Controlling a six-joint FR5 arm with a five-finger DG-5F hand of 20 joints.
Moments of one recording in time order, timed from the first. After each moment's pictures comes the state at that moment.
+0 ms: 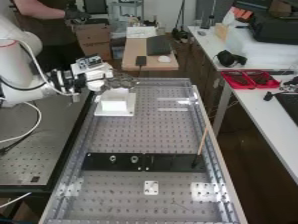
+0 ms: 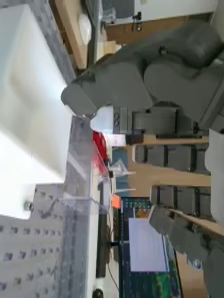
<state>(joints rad) 1.69 -1.71 -2.35 -2.24 -1.88 -0.72</state>
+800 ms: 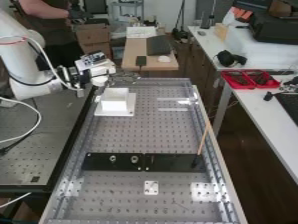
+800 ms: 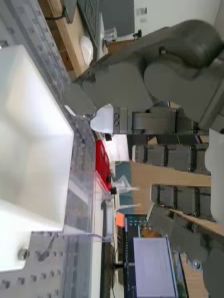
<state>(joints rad) 1.76 -1.72 -2.33 -2.26 -1.87 -0.71</state>
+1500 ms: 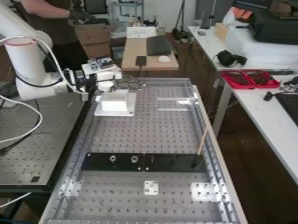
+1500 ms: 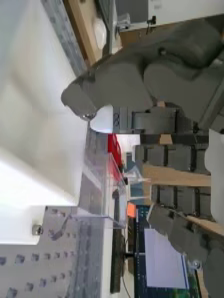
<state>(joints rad) 1.74 -1.78 -2.26 -2.33 -1.86 -0.74</state>
